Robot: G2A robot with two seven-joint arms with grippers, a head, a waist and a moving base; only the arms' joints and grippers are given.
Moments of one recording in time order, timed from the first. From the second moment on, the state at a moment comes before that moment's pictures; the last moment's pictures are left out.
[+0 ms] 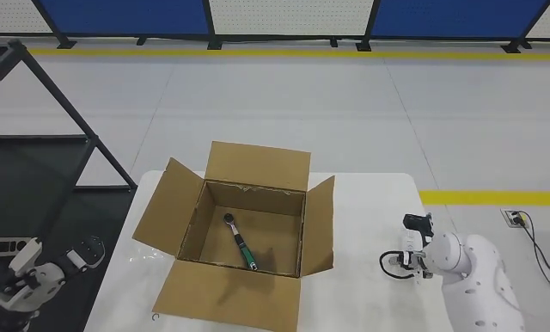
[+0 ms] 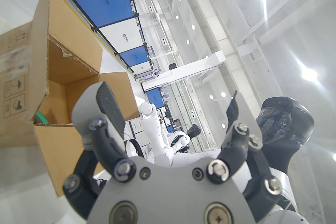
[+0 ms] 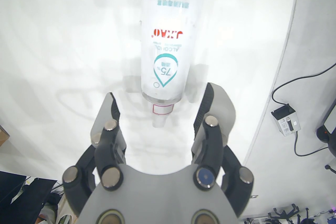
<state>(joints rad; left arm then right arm) 1.53 -1.02 -2.11 -1.78 -0.83 -0.25 -1.00 -0.84 -1.30 1.61 -1.29 -1.26 0.08 1.40</state>
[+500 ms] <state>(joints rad) 1.53 -1.02 -2.11 -1.78 -0.84 -0.25 -1.01 -0.97 -1.28 1.66 -1.66 -1.13 0.10 1.38</state>
